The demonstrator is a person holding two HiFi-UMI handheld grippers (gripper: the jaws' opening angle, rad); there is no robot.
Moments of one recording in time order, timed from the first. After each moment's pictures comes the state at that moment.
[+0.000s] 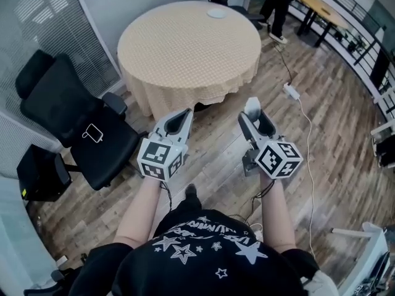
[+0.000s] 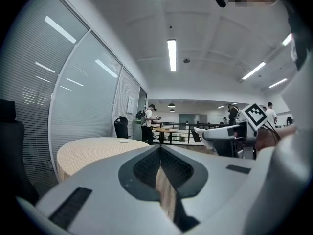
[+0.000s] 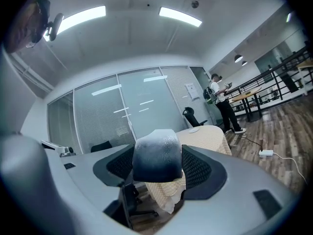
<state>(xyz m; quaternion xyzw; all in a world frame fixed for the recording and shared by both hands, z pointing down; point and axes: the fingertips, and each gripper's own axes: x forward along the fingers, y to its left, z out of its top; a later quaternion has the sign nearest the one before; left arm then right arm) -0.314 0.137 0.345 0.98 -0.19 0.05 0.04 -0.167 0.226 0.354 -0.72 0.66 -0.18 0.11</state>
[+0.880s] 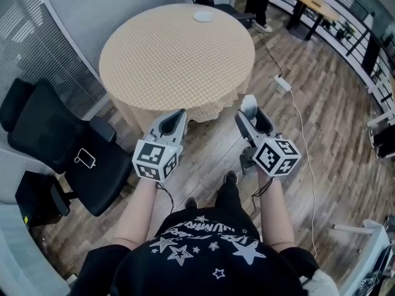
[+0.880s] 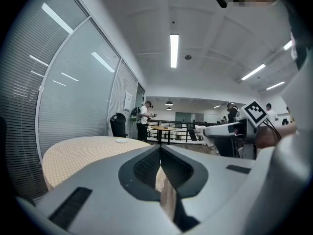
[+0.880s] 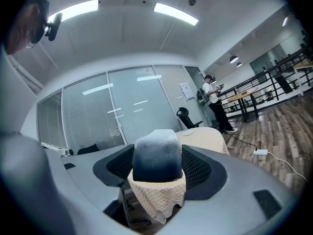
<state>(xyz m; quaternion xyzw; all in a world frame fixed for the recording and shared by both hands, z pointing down) -0.236 0.028 0.362 0.98 -0.16 0.06 0.05 -0.090 0.127 0.364 -0.74 0.64 -0.18 0.11</state>
